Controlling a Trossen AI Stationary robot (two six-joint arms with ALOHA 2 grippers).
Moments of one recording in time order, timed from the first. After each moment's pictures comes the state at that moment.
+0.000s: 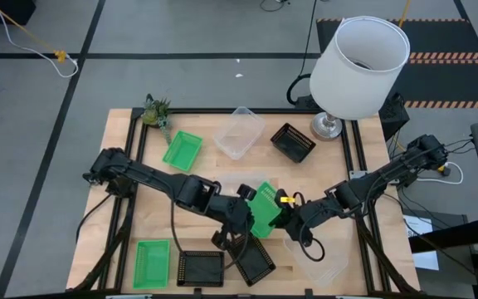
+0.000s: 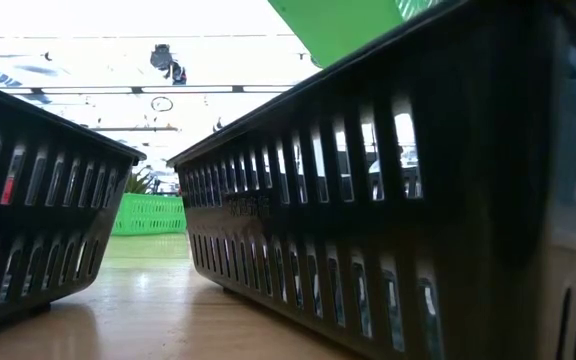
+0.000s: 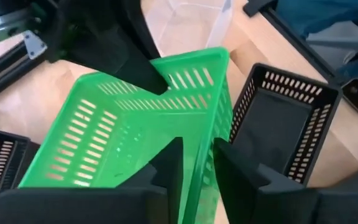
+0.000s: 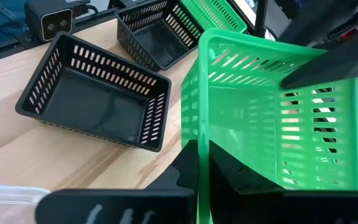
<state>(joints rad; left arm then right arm) -0.34 1.86 1.82 -0.81 -0.08 0.30 0.47 1.32 0.96 -0.26 0.18 -0.52</state>
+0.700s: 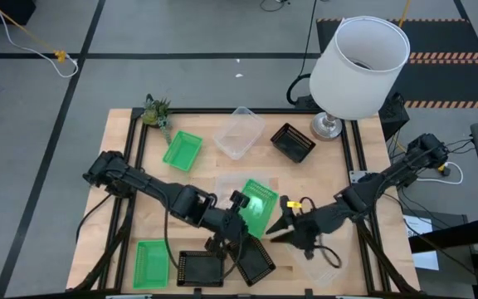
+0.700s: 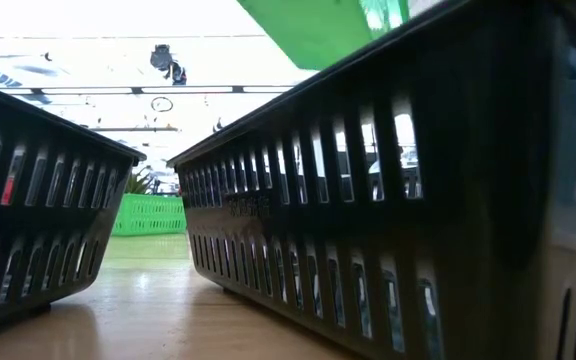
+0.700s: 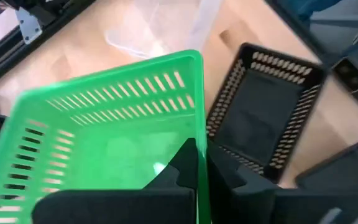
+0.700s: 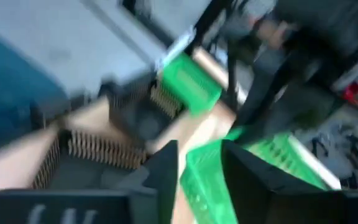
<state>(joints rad) -0.44 1.86 1.82 -0.89 -0.18 0.22 0.57 1.29 0.96 0.01 0.24 -0.45</state>
